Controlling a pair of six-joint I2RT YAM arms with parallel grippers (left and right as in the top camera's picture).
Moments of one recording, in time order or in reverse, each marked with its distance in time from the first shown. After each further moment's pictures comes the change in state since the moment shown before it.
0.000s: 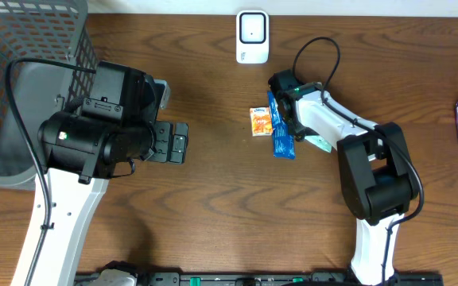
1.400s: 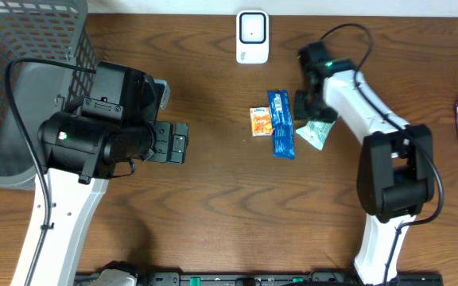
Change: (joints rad) left arm 0.000 0.000 0.000 0.000 0.000 0.000; right arm -0.123 -0.023 0.141 -0.095 -0.397 -0.039
